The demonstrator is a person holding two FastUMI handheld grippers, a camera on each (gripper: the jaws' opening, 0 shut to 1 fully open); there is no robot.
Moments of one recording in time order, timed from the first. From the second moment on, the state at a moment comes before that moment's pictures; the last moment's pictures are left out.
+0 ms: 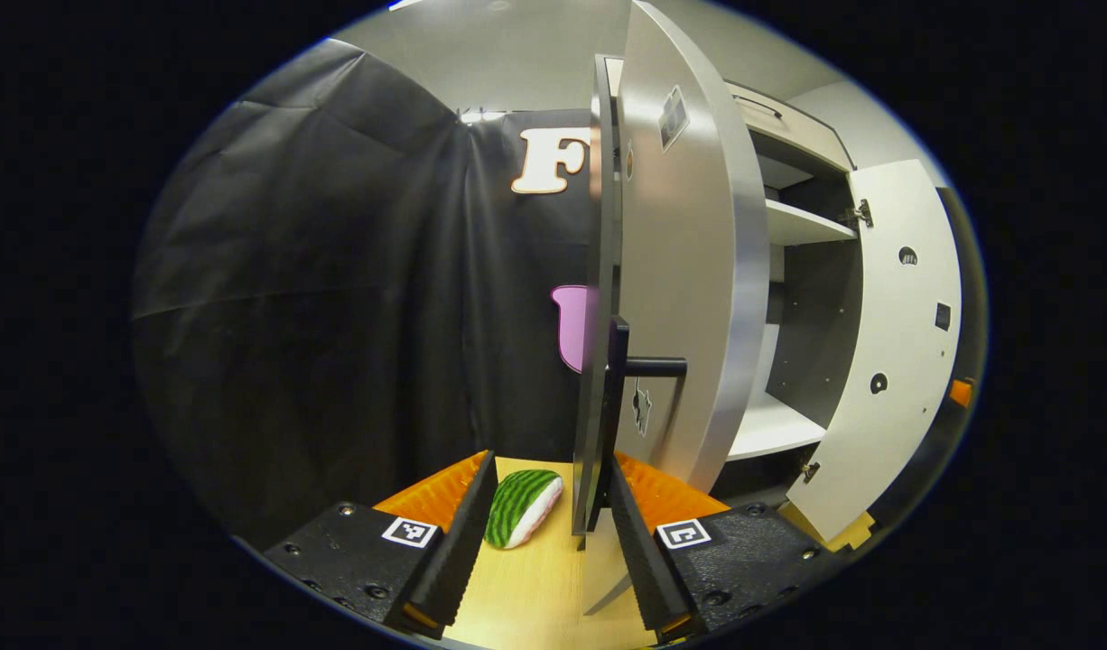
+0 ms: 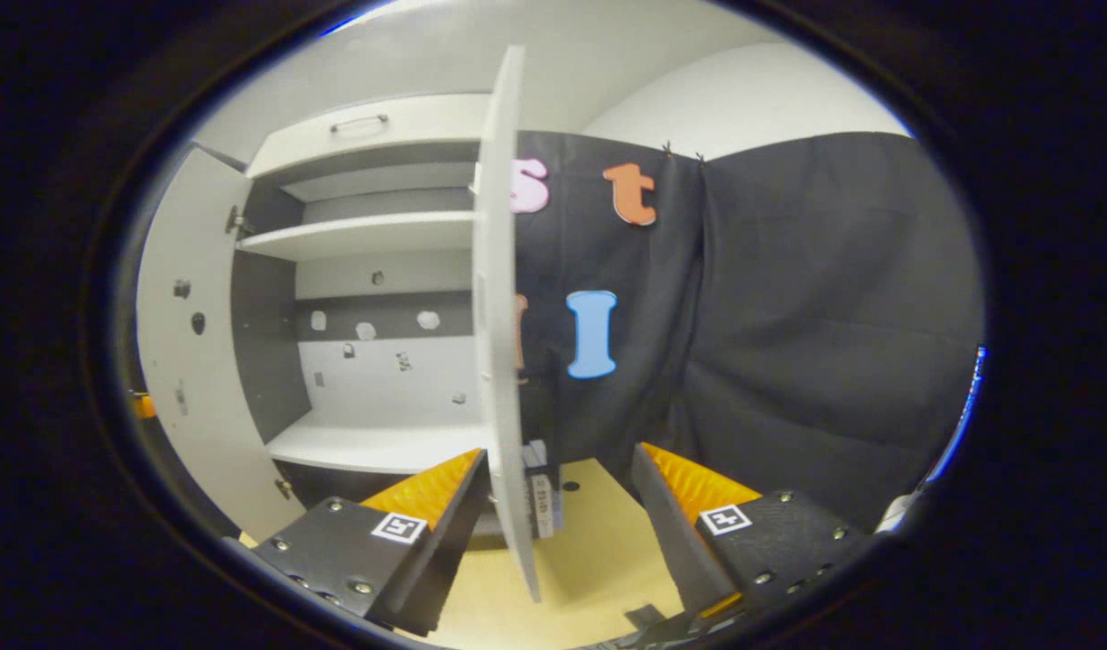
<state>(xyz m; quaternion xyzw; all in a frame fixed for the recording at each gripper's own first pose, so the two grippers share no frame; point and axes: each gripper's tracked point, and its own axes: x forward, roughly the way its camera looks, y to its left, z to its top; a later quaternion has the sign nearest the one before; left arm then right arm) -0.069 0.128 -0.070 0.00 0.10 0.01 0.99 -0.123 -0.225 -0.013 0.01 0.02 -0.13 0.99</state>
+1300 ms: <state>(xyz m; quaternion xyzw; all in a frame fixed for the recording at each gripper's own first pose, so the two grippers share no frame) -0.109 0.008 0.071 0.02 -0.02 -0.07 1.00 -0.006 -0.018 0.023 0.01 0.00 0.06 1.00</state>
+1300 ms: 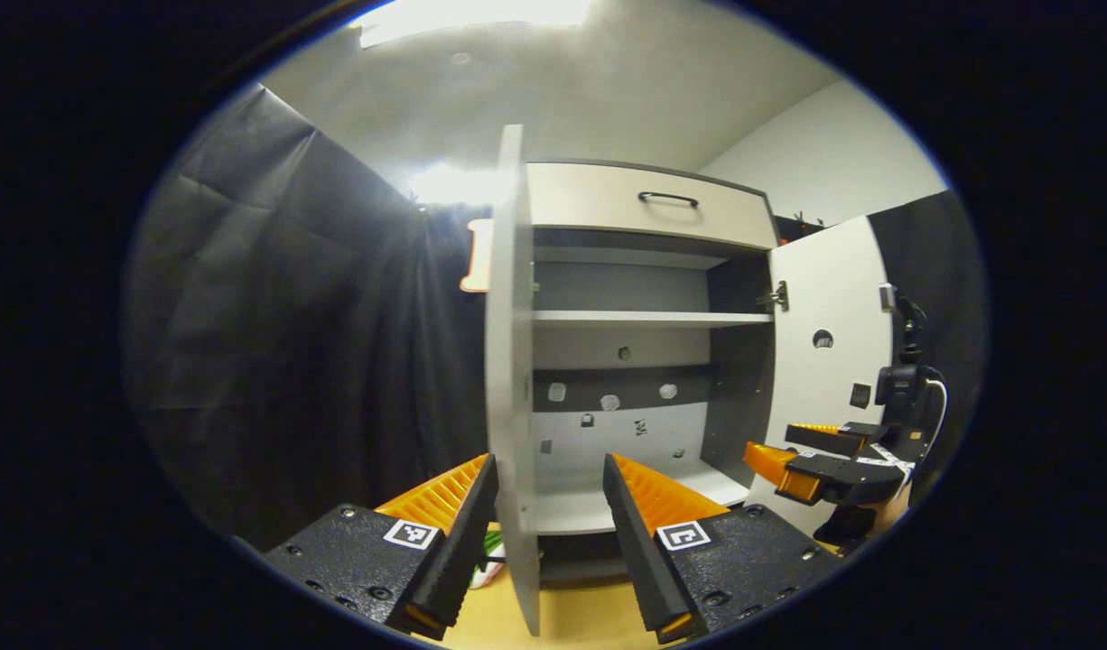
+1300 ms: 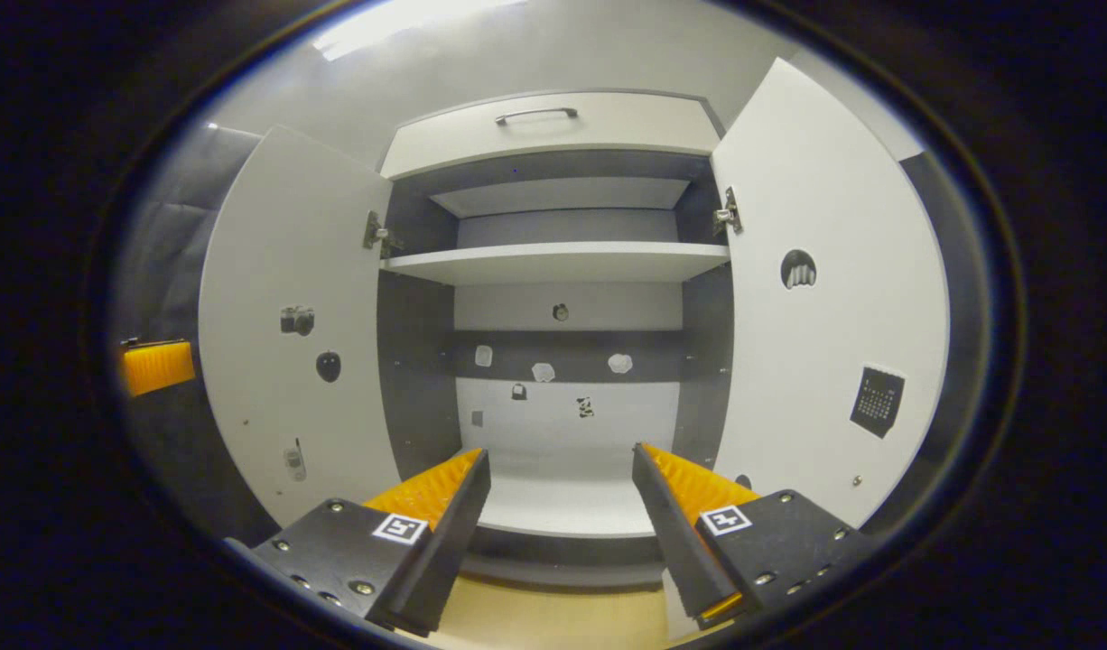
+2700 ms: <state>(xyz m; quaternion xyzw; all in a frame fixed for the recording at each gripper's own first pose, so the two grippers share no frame) -0.074 -0.088 0.075 0.04 -0.04 -0.17 0.98 -0.060 -0.043 0.077 0.07 -0.03 0.01 1.00</state>
